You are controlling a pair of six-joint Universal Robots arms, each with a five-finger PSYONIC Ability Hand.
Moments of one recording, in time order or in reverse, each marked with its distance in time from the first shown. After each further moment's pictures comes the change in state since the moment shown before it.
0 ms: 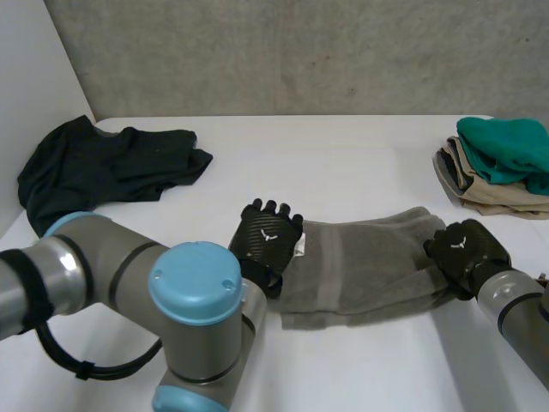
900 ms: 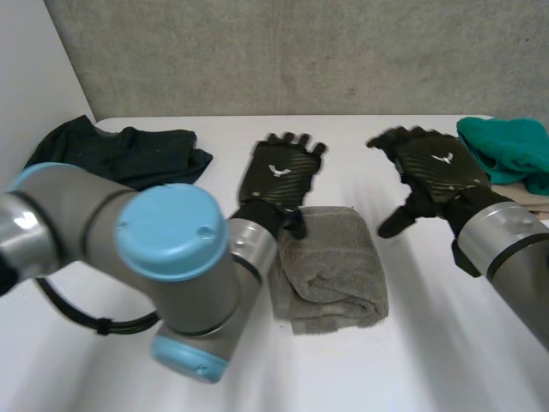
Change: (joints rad) left arm 0.018 0.051 0.156 0.016 0.103 -0.178; right arm 0.181 -0.190 -0.204 0.087 -0.049 0.748; left_hand -0.007 -0.007 -0.009 -0.004 -0.006; right_hand -0.727 -0.933 -0.968 -0.956 -0.895
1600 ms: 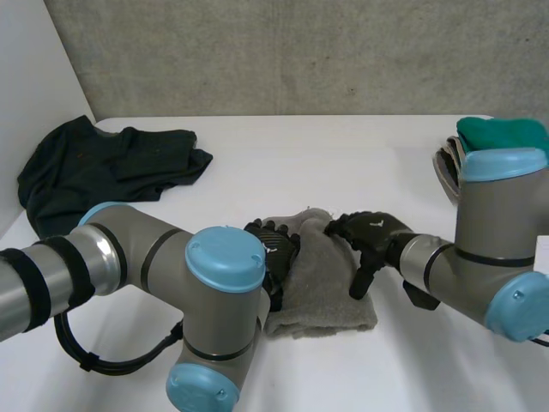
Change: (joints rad) left arm -0.018 -0.190 0.024 -0.233 -0.124 0.122; right arm 0.068 0.475 -0.331 0.321 -0.069 -0.110; left_hand 0.000 0.000 0.000 0.000 0.000; right_hand -0.010 0.000 0.000 0.000 0.000
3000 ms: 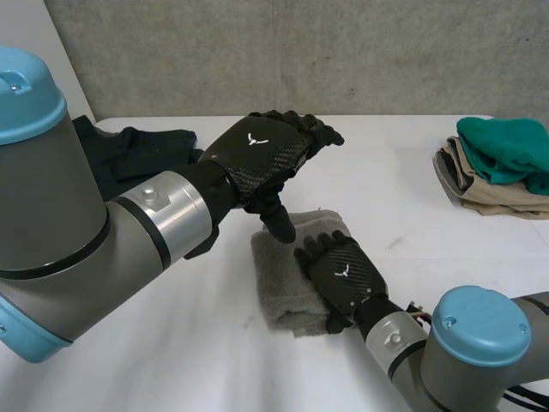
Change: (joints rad) left arm 0.206 0.493 -0.031 -0.188 0.602 -0.178; right arm 0.172 -0.072 0.542 -0.827 0.106 -0.274; left_hand -0.015 0.000 0.000 -0.004 -0.002; right_hand -0.019 0.000 0.000 0.000 -0.005
